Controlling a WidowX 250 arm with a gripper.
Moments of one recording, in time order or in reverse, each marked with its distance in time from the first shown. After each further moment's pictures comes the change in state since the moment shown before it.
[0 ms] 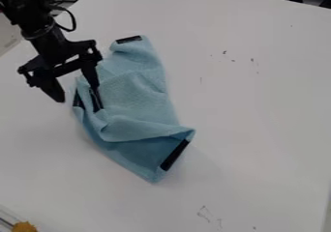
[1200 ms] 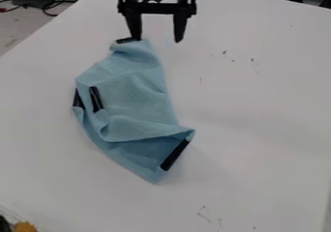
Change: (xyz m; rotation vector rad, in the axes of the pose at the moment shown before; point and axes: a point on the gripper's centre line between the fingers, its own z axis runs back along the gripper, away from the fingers) arm 0.015 -0.147 0.015 0.154 0.032 -0.412
